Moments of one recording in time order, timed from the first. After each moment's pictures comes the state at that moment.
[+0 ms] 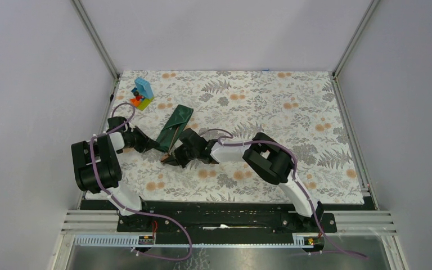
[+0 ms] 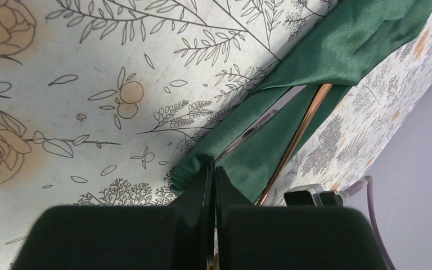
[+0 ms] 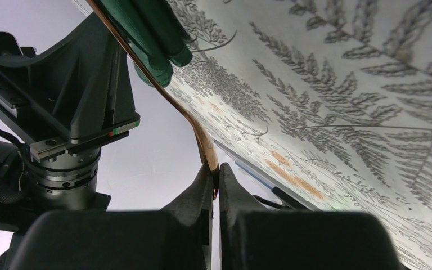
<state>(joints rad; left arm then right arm) 0.32 1.67 0.78 -0.19 0.57 -0.60 1.03 2.28 1.49 0.10 -0.26 1.91</state>
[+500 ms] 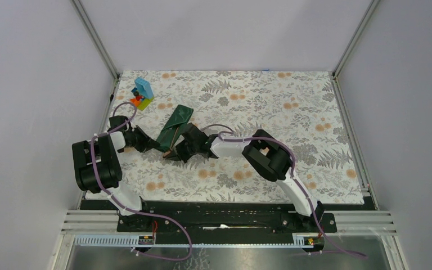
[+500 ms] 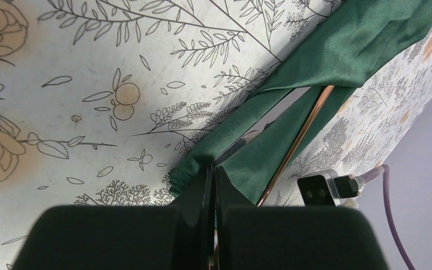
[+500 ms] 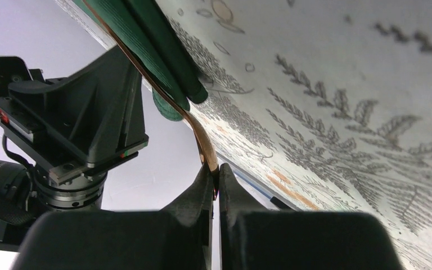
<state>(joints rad) 0.30 1.67 0.78 -0.20 0.54 -0.60 0.99 2.31 1.56 0.02 -0.28 1.86</state>
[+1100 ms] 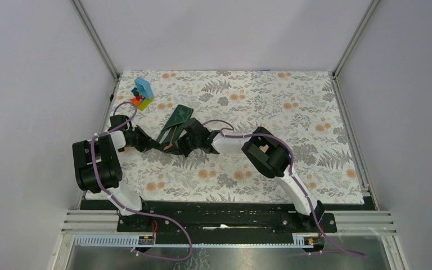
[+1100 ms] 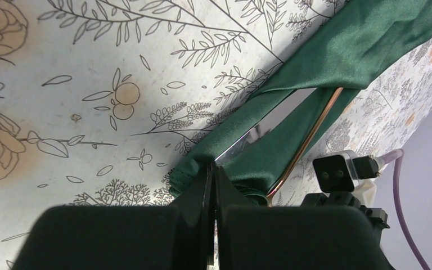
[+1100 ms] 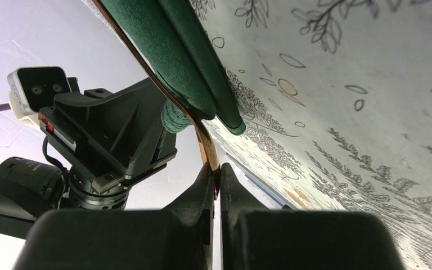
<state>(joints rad) 0.30 1.67 0.80 -0.21 0.52 -0.60 0.94 2.37 1.63 0.05 -0.32 1.83</state>
